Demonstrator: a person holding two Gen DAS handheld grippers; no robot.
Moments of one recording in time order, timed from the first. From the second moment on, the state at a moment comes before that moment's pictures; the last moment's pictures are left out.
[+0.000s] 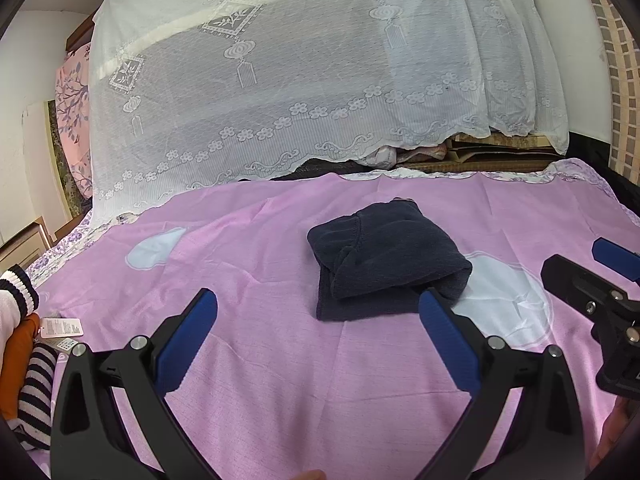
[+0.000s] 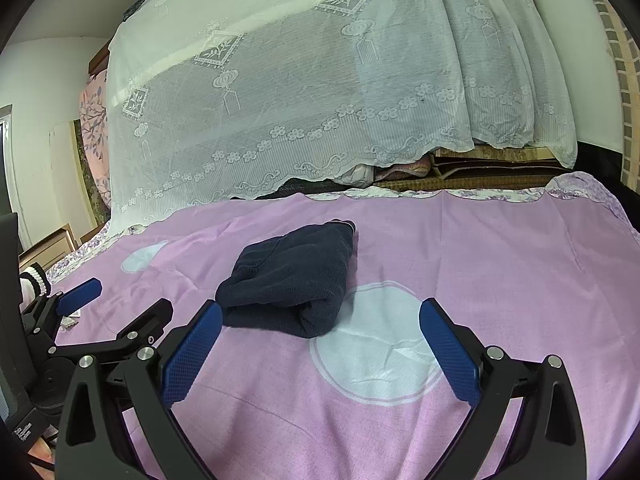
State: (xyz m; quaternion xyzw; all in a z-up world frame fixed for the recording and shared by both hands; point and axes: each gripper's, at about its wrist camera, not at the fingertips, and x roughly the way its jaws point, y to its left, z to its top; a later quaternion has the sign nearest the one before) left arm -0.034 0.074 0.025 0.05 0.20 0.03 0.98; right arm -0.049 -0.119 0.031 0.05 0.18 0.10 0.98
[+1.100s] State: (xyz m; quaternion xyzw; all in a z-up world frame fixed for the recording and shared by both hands) left arm -0.036 0.069 0.025 0.06 0.19 0.02 0.98; right arm -0.049 -0.115 0.028 0.05 0.18 0.10 0.98
